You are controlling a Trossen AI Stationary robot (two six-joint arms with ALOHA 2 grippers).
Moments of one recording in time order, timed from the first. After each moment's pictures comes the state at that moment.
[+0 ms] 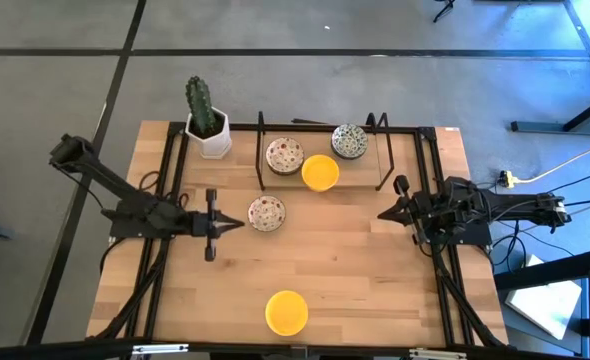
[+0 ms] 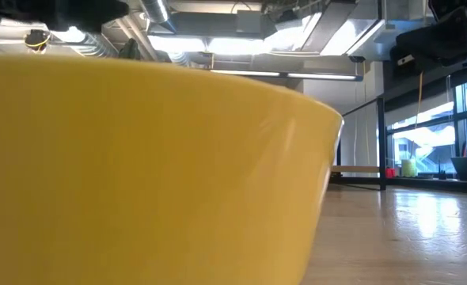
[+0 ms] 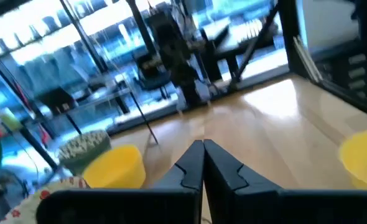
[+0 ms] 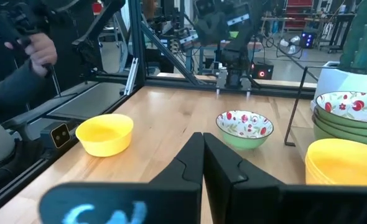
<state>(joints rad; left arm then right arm) -0.53 0.78 0.31 0.41 -0.61 0.31 -0.01 0.24 0.19 -0.04 -0.21 -0.02</state>
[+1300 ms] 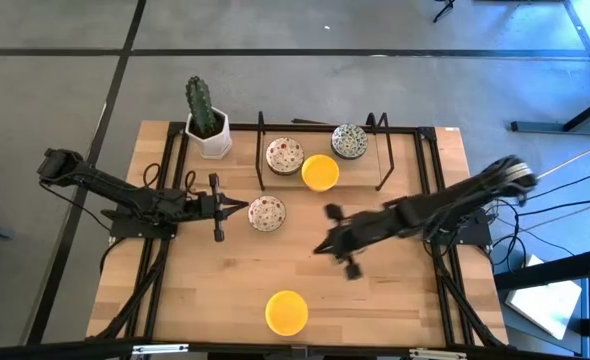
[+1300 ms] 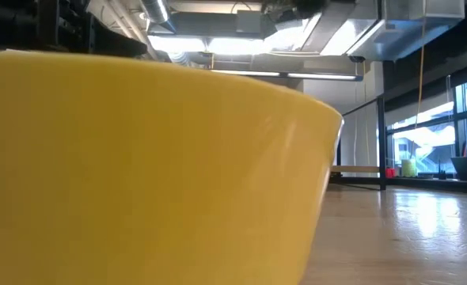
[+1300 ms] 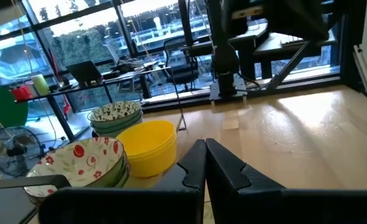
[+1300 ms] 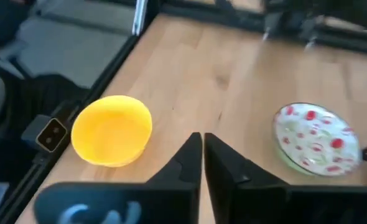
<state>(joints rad) -0.25 0.77 0.17 0.58 -0.45 0.19 0.34 1.33 1.03 -0.18 0.08 -0.01</state>
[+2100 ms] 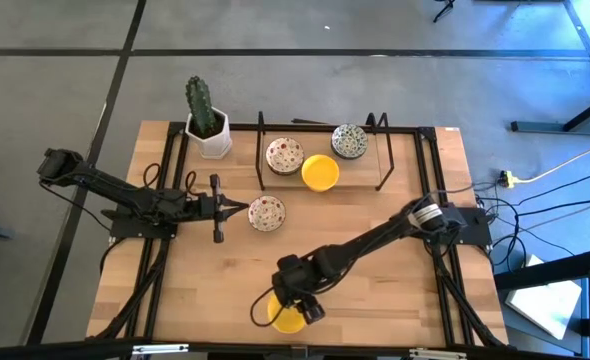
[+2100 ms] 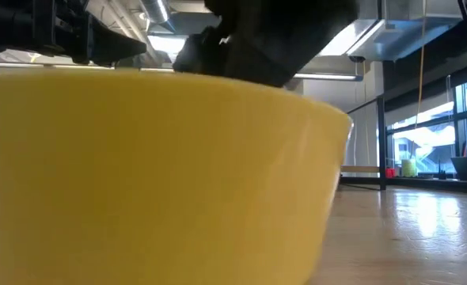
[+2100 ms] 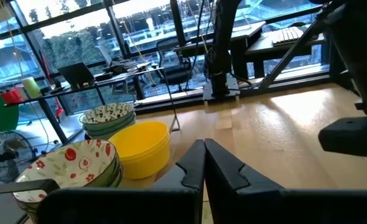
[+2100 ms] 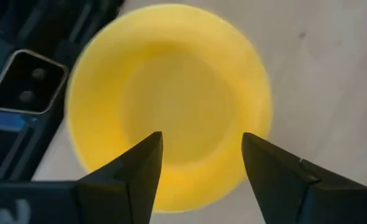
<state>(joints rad) -0.25 0.77 0.17 0.58 -0.42 0.20 0.42 2.16 1.79 -0.67 -0.12 -0.03</state>
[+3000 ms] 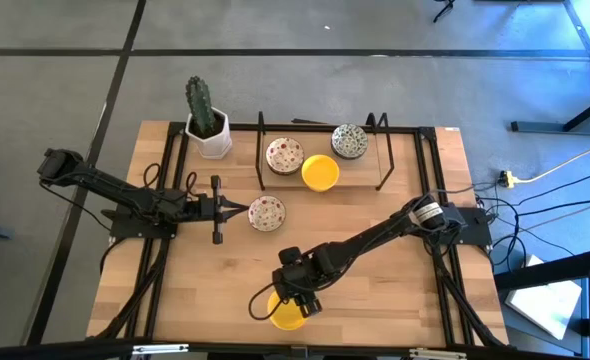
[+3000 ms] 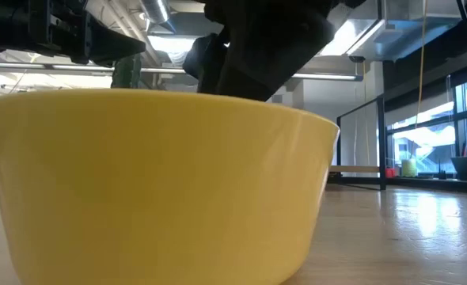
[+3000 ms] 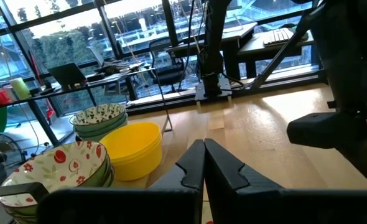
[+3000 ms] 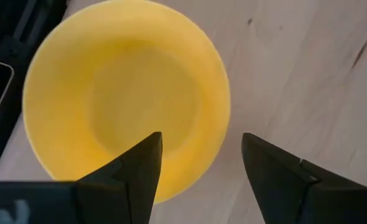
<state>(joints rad) -0.25 0.77 0.17 0.57 -0.39 0.20 0.40 2.15 1.79 -0.70 0.00 0.00</state>
